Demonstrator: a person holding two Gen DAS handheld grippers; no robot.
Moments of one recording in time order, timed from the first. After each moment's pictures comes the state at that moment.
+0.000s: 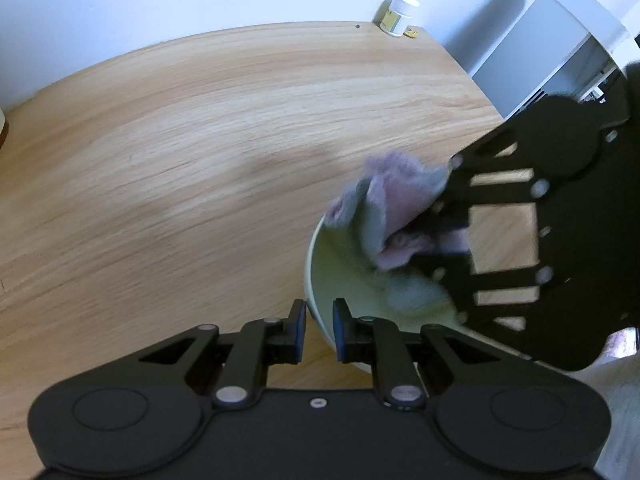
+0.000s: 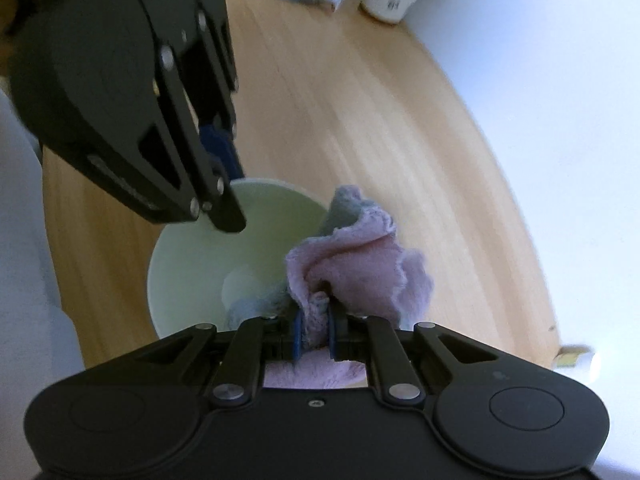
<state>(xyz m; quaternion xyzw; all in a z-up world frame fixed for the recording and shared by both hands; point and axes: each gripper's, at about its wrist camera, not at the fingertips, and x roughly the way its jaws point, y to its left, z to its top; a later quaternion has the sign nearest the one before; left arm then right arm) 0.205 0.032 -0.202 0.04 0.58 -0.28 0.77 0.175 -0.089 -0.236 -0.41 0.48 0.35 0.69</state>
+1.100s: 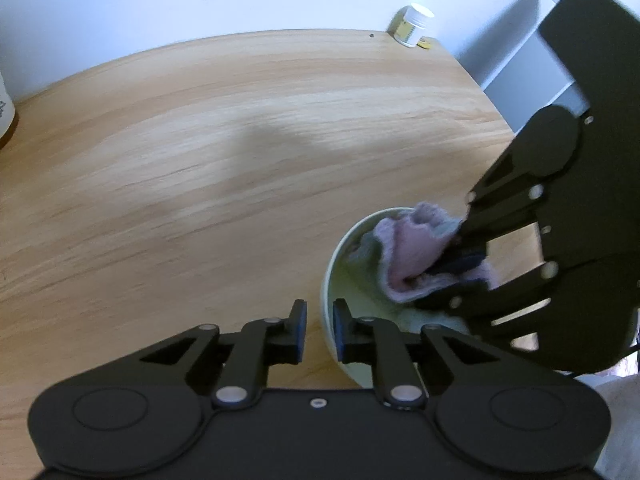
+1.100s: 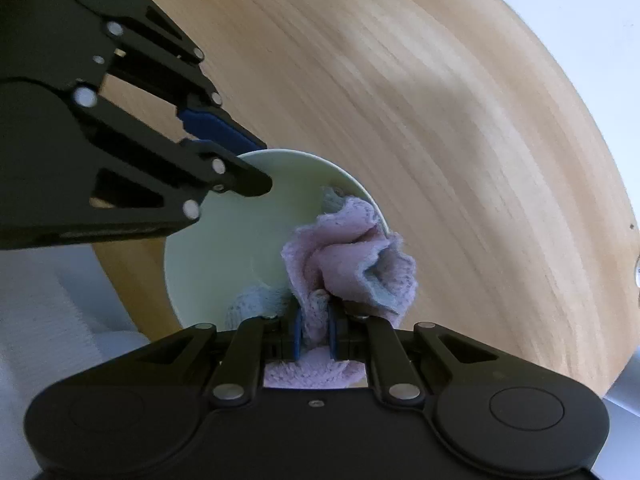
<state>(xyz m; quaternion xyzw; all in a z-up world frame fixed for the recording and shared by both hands) 0.208 0.029 -0.206 0.03 0.57 -0.26 0.78 0.194 -0.095 -0.234 -0.30 0.66 0.32 0.61</state>
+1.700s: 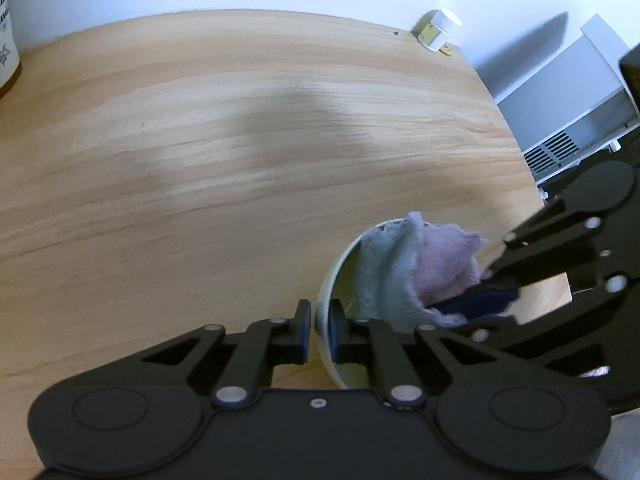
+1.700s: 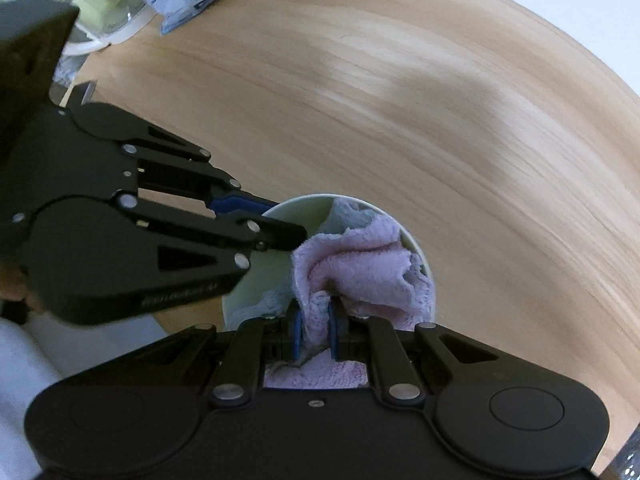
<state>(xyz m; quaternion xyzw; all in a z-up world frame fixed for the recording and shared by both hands) 0.219 0.040 -0.219 -0.04 0.61 -0.24 0.76 0.202 -0.117 -0.212 -0.08 0.69 0.30 0.65</state>
